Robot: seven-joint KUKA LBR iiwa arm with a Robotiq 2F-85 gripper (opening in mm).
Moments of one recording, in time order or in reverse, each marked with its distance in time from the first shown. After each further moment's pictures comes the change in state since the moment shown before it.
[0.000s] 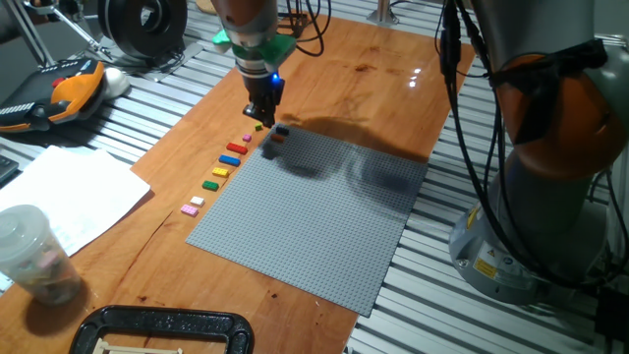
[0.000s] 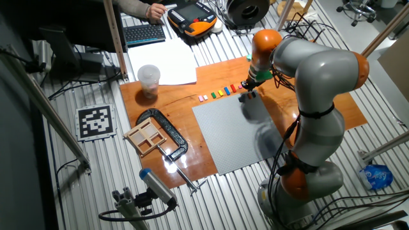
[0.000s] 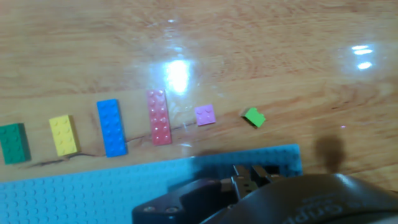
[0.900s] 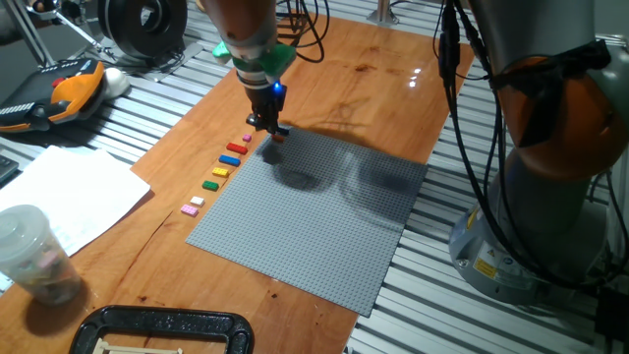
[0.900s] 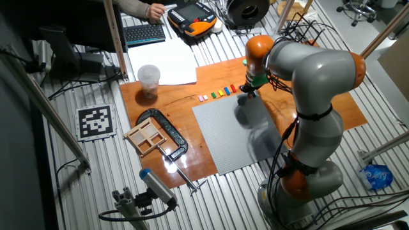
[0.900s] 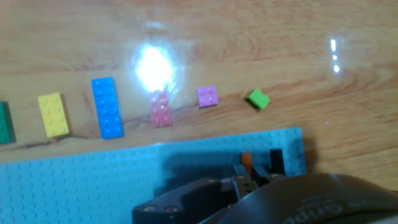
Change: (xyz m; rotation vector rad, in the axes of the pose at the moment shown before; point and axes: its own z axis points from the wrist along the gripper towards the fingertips) arm 0.020 0.004 0.008 0.082 0.000 -0.006
